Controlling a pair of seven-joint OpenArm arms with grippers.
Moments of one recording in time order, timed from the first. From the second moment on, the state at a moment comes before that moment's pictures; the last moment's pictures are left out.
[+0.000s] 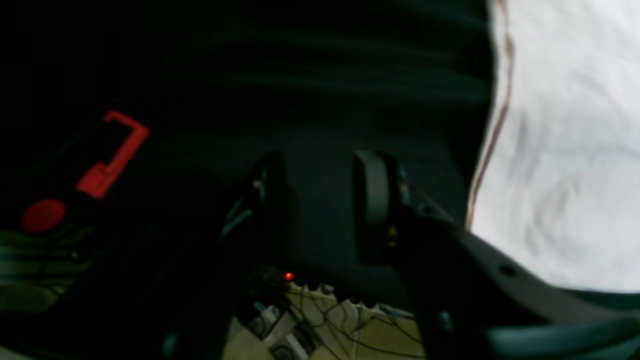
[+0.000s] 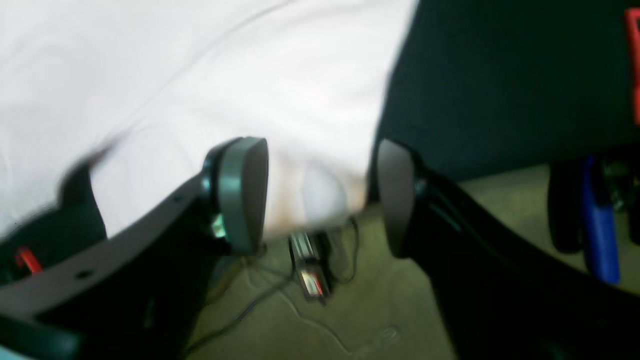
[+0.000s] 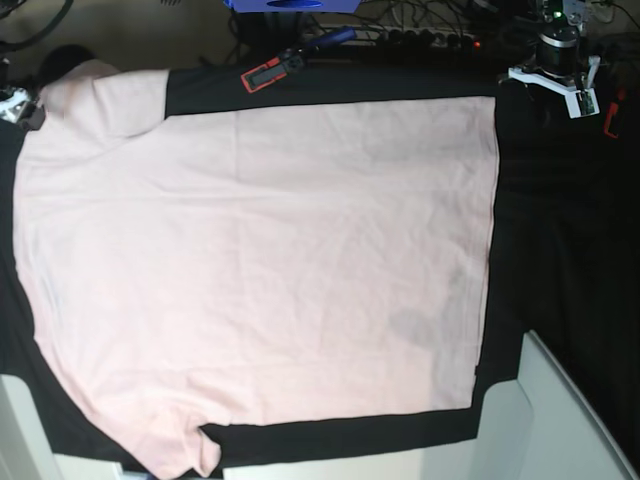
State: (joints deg) left arm 36.6 -13.0 -21.5 80.5 -14.4 -6.8 -2.6; right arm -18.3 8.5 54.9 82.5 28.5 40.2 -55.6
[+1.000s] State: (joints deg) left arm 34.8 -13.2 -21.2 77.5 -14.4 -7.4 -2.6; right arm -16.7 13.8 54.5 64.7 38.4 40.2 -52.3
